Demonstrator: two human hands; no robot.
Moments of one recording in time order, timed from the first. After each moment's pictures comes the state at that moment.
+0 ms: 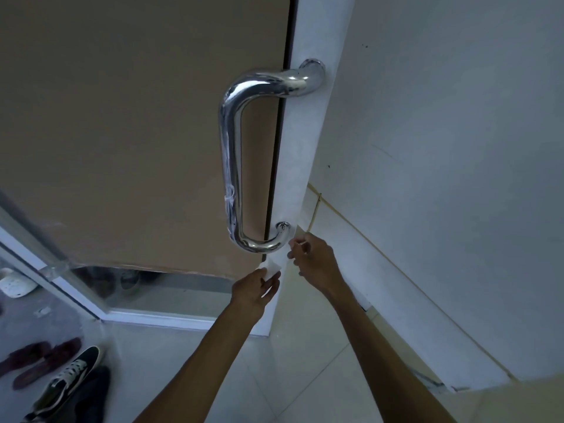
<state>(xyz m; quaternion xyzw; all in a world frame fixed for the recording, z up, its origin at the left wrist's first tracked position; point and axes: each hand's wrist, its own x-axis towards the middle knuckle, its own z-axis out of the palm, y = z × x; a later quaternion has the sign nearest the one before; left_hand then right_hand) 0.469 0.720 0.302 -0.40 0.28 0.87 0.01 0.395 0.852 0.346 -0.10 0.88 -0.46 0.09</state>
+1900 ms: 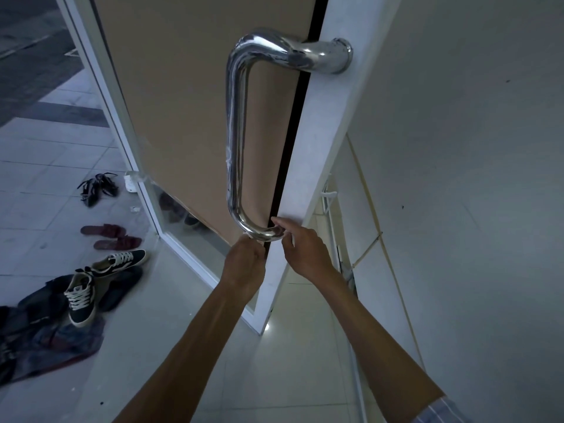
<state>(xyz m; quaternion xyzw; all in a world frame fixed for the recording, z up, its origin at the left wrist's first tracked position) 0.413 0.808 0.323 -0.45 0.30 0.78 -0.32 0.277 0.868 0.312 -0.51 0.81 -0.27 0.11</state>
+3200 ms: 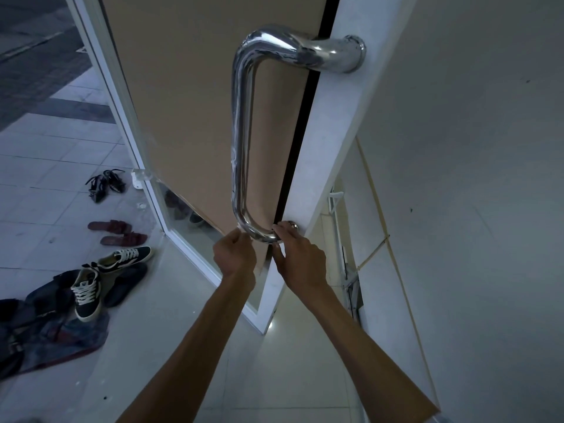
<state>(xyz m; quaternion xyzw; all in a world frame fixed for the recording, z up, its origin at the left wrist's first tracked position) 0.404 0.792 0.325 -0.59 0.38 0.61 -0.37 0.301 0.863 0.299 -0.53 0.82 -0.20 -0.05</state>
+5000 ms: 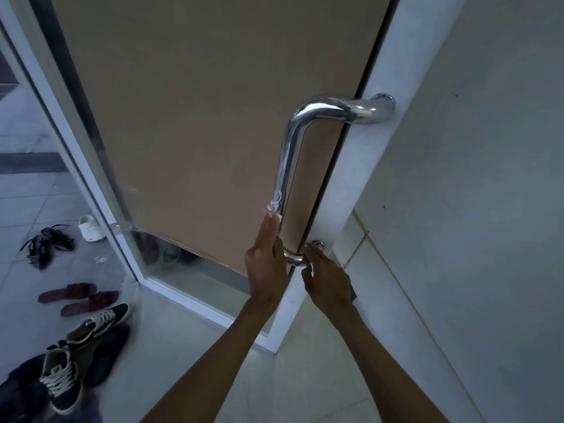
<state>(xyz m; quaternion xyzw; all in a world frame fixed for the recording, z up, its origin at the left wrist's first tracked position) 0.443 0.723 0.349 -0.25 0.73 0.37 -0.53 0.355 0.835 0.326 -0.35 0.92 -0.15 -0.03</state>
